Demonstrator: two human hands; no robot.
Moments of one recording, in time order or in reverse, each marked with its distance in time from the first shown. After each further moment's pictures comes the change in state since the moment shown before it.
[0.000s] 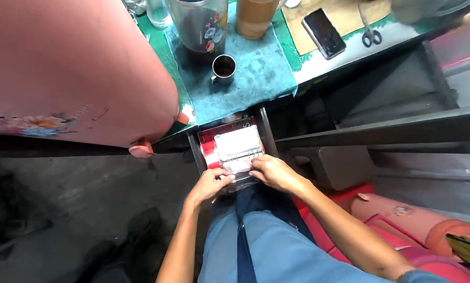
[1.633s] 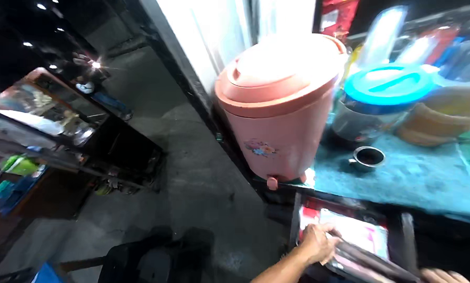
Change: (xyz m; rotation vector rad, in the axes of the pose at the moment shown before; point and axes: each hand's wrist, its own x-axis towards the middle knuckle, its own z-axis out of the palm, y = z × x) left_hand 0.033 0.024 0.022 -0.012 0.561 0.032; right_hand -0.001 0.103 -0.028 -0.353 0.168 -0.171
